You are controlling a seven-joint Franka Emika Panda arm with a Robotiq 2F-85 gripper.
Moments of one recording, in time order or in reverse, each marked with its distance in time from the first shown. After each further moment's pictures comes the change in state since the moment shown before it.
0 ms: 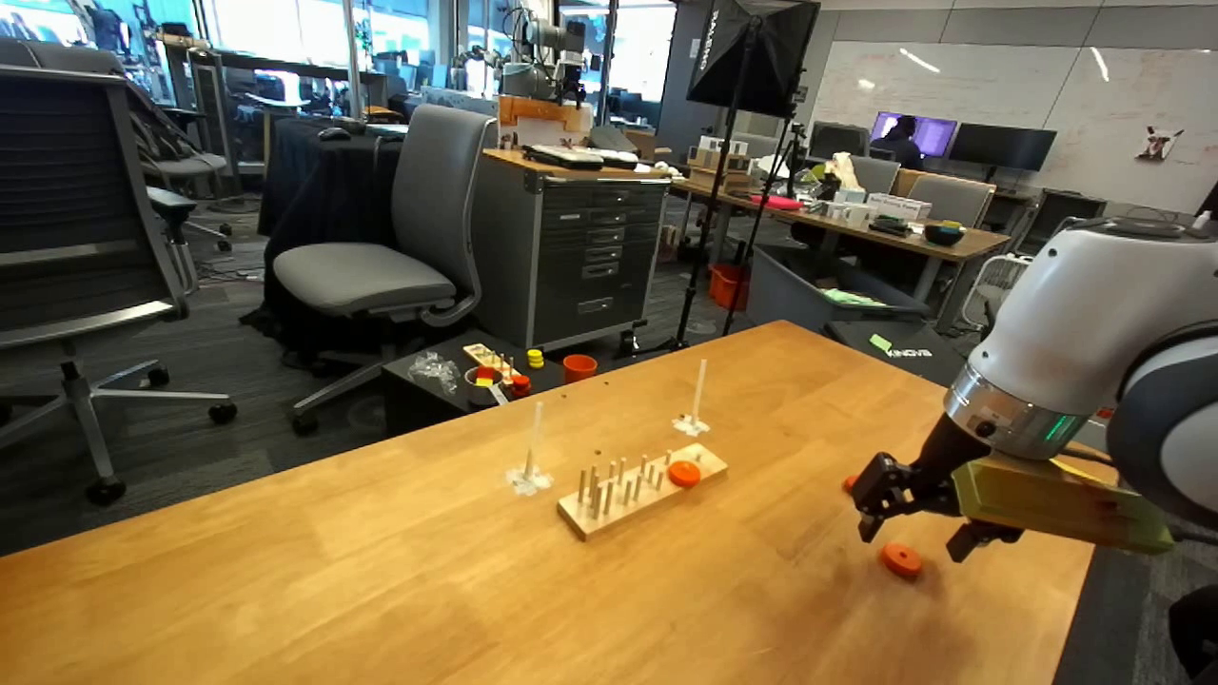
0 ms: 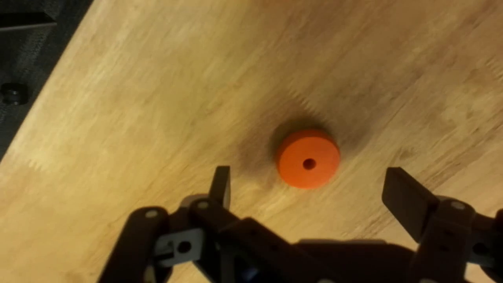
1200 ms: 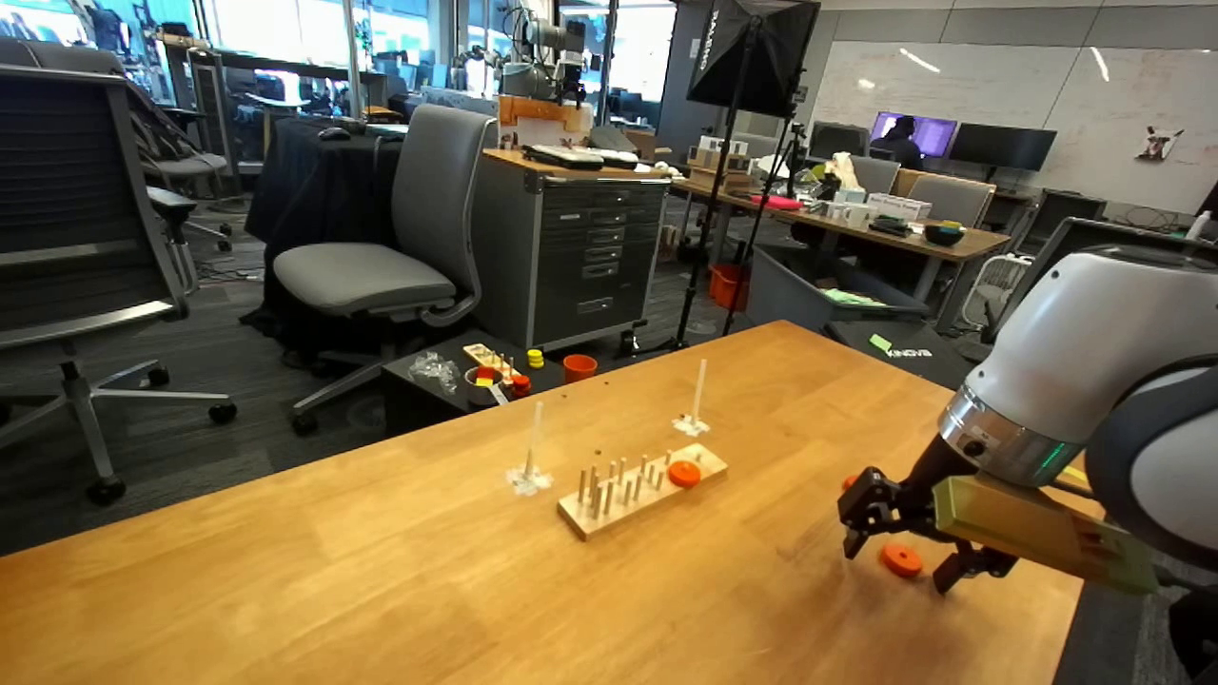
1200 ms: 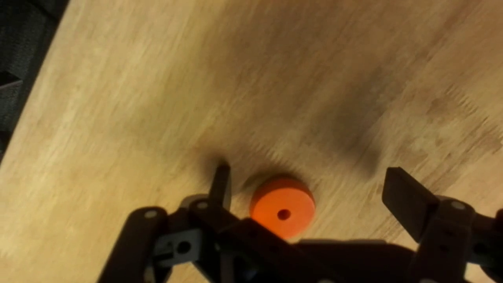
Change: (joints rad) arm -0.087 0.044 0.153 0.001 0.175 0.085 -0.004
